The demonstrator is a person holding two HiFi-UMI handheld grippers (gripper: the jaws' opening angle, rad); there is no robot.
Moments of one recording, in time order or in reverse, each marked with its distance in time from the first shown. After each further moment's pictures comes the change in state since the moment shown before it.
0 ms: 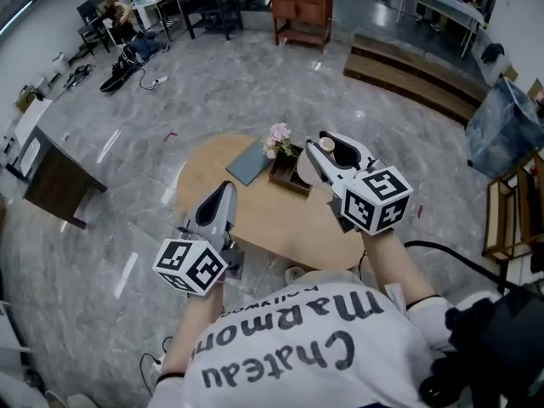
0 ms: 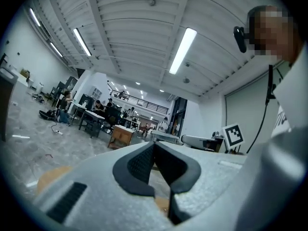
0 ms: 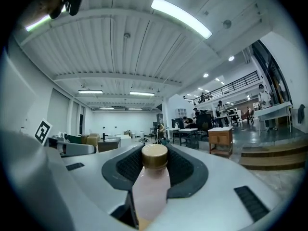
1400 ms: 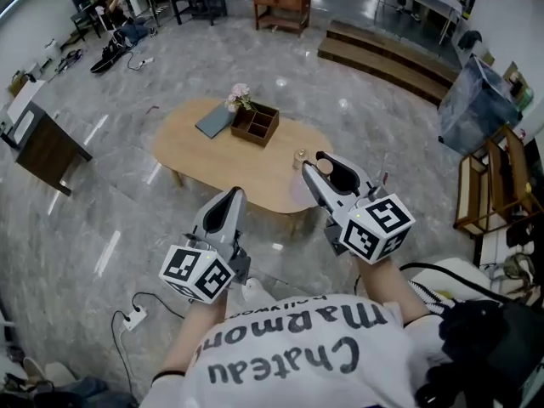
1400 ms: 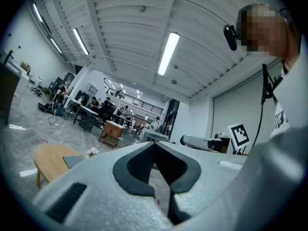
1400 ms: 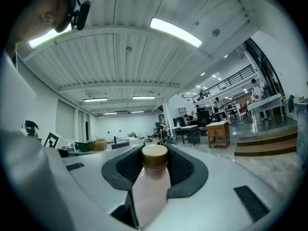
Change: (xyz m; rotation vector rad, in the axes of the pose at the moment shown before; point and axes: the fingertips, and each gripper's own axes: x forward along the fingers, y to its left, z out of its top) left arm -0.143 -0.270 -0.081 -0.031 -0.003 -0.056; right arm -0.316 0.080 -0.015 0.096 -0.009 0.026
